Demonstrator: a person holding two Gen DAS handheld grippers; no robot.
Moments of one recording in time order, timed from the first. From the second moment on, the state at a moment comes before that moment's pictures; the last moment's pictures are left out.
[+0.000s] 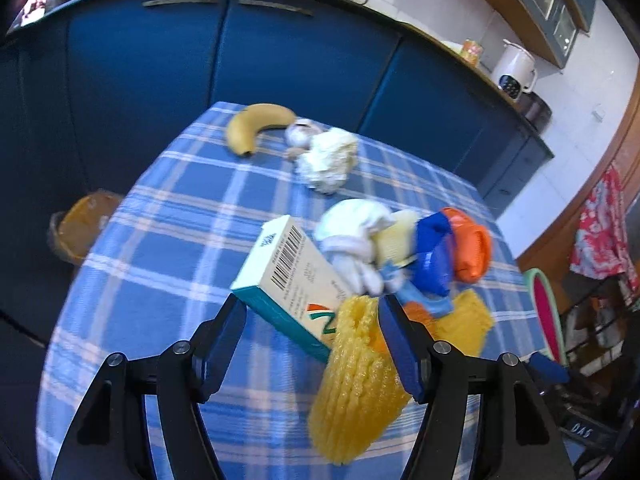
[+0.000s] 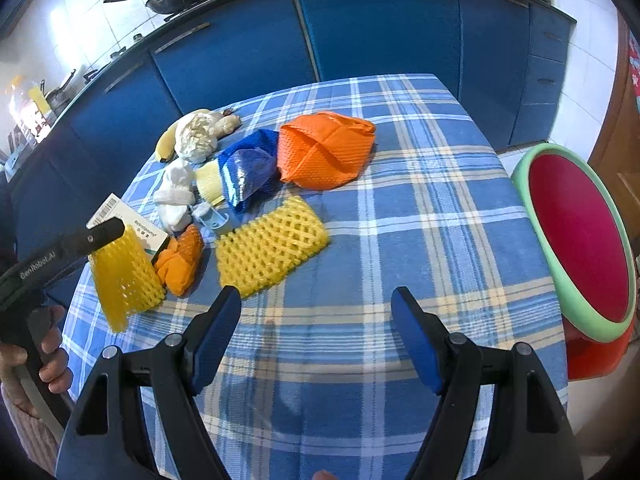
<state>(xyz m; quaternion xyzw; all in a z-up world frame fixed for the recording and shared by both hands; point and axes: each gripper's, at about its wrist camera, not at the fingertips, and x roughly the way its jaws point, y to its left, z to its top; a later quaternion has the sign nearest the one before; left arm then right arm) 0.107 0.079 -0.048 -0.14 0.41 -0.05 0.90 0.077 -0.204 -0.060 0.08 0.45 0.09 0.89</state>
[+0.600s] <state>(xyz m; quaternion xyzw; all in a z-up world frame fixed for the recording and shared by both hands) 0.075 0.122 -0.046 -0.15 0.40 -0.01 0.90 0.081 -0.184 -0.058 0.07 0.45 0.10 0.89</state>
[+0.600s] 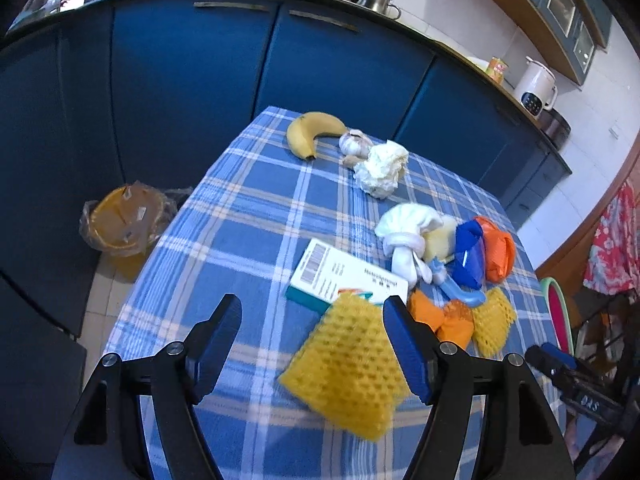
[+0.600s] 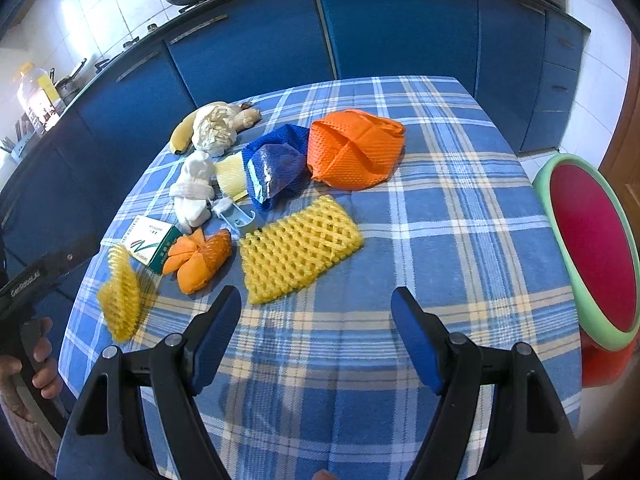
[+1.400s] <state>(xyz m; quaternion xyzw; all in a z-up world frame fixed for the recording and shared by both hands) 0.068 0.088 -0.080 -0.14 0.45 -0.03 0.88 0.116 -0.176 -0.084 0.06 0.46 0.09 0.88</state>
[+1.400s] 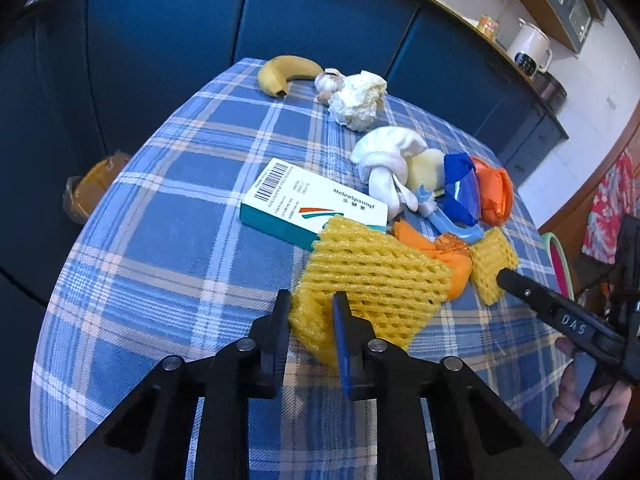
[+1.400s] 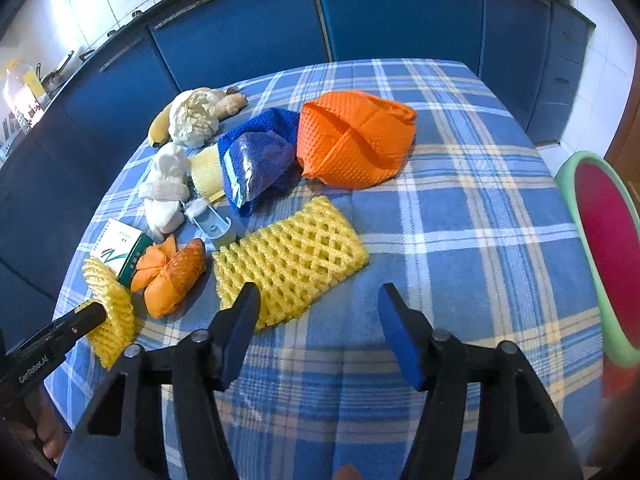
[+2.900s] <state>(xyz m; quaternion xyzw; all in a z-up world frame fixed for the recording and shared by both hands) 0.108 -0.137 0.030 -0.02 0.34 -0.24 0.91 0.026 -0.356 -0.015 0.14 0.33 -0.05 0.93</state>
